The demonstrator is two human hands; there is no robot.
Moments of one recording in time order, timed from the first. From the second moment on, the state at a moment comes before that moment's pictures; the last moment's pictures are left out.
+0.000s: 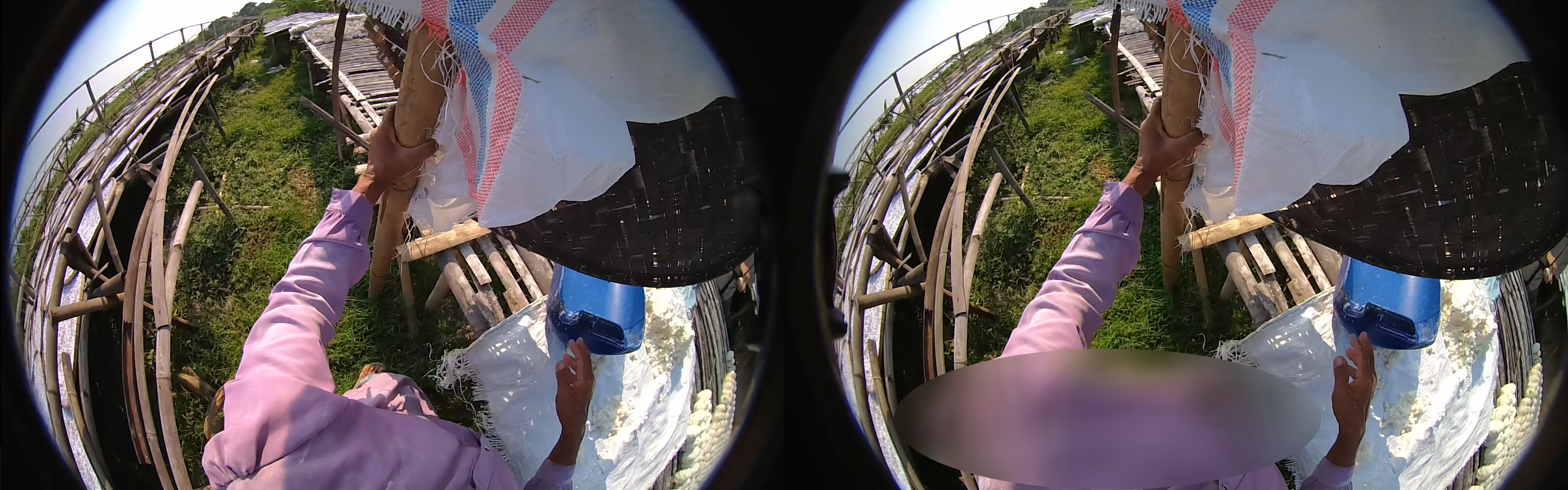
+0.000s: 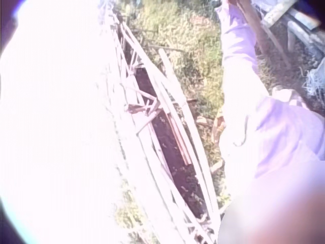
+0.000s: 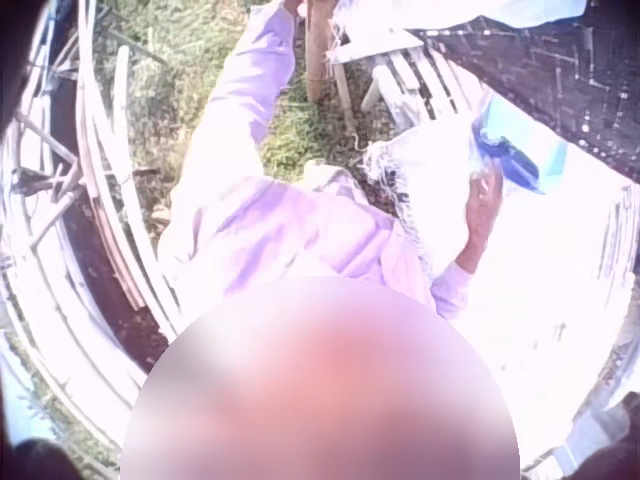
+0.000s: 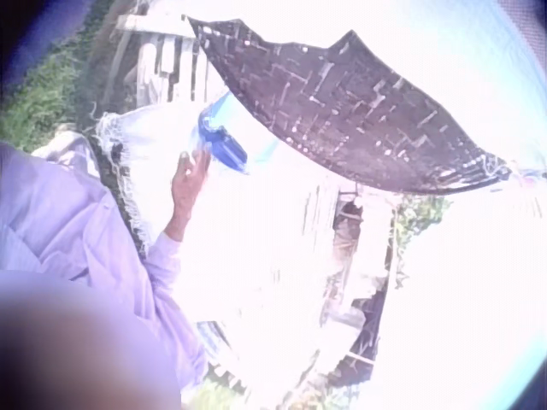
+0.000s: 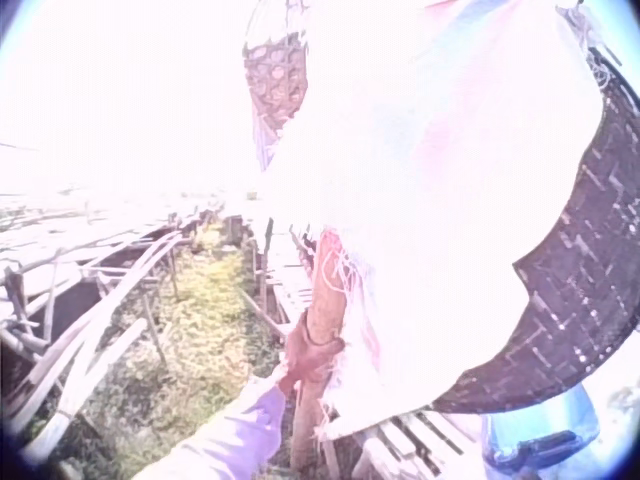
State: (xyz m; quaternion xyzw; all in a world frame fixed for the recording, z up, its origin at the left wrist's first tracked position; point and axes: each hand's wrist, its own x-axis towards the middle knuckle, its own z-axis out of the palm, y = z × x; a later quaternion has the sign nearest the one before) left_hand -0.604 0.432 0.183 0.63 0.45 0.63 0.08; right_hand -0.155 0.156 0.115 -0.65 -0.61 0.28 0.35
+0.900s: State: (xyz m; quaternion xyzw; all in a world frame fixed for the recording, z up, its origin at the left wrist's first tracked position) left_hand -0.752 0.642 0.245 0.62 0.47 0.63 -0.03; right_hand -0.607 0.617 0.358 -0.07 -0.65 0.35 0.67
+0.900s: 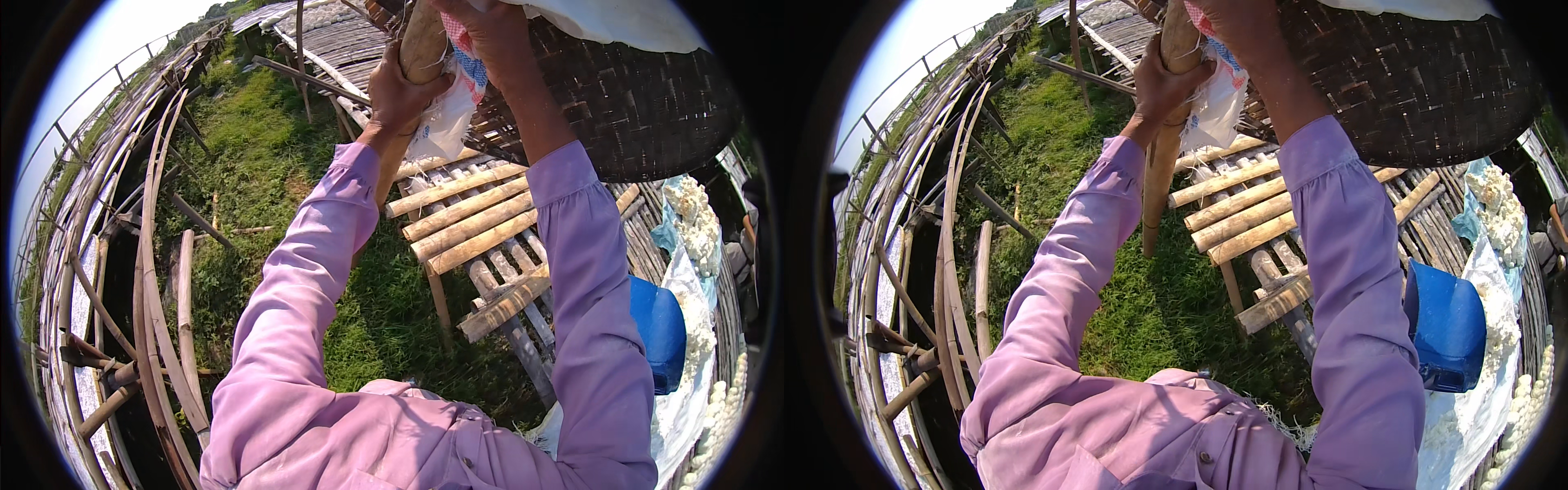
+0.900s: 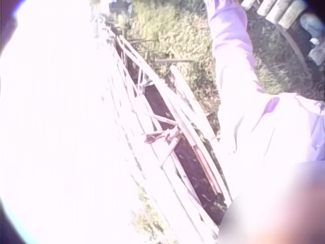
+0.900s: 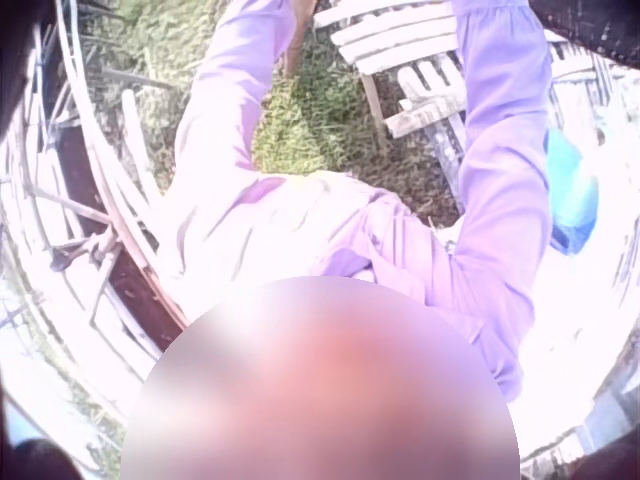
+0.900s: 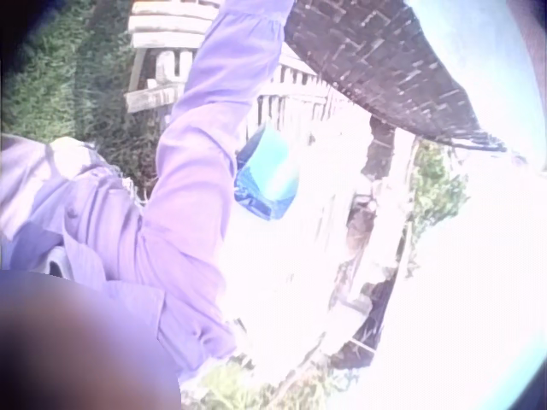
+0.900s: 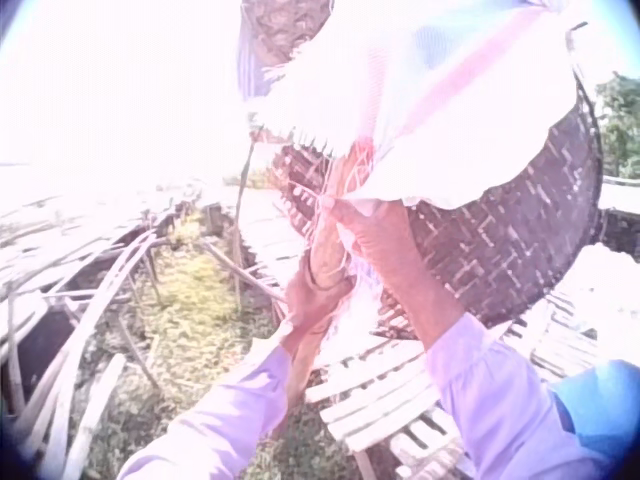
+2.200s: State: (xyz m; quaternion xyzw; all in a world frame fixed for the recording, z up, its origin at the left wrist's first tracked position) left_hand -0.769 0.707 0.162 0.47 0.57 0.67 -0.05; right_hand -0.683 0.733 0.282 -0.11 -0.66 0.33 0.66
